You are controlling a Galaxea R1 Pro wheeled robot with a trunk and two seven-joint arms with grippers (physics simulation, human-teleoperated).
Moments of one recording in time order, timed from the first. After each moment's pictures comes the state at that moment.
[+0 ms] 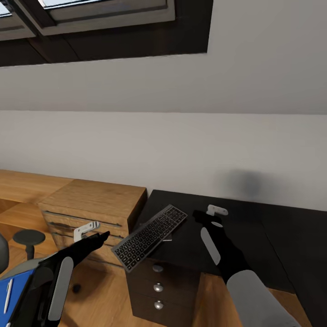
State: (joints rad) left arm -0.27 -0.08 0.24 -1.61 0.25 0.82 0.03; right arm -0.69 0.11 0.11 -0.88 -0.31 0.28 -0.41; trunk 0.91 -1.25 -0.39
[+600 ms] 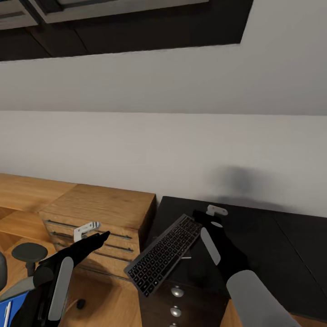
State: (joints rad) left arm -0.27 -0.08 0.24 -1.61 0.25 0.82 0.03; right arm -0.69 0.11 0.11 -0.88 -0.31 0.28 -0.41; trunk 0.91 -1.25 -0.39
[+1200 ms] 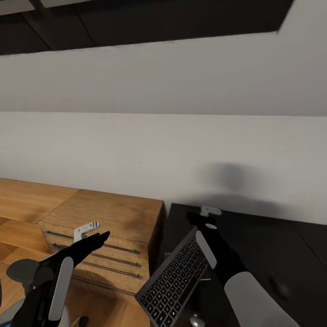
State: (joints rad) left arm -0.27 -0.08 0.24 -1.61 0.25 0.82 0.03; right arm -0.68 0.11 0.20 -0.87 -0.31 0.28 -0.41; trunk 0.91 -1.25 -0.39
